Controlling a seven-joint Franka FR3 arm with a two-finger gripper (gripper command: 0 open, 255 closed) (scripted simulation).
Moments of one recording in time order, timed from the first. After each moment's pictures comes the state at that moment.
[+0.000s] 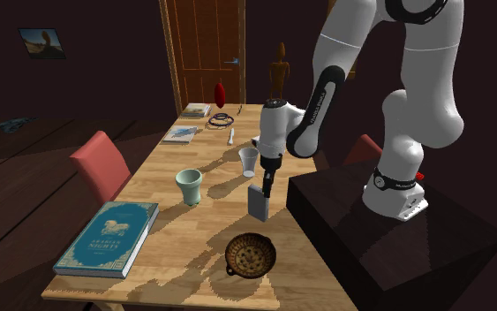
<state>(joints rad) -0.31 0.19 -0.16 -2.68 -0.02 2.89 0.13</state>
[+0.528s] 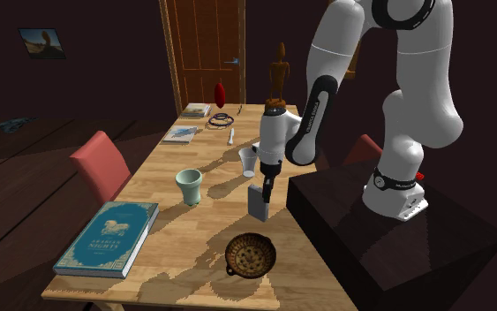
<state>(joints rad) -0.33 0.28 -0.13 -2.66 0.01 2.96 0.11</state>
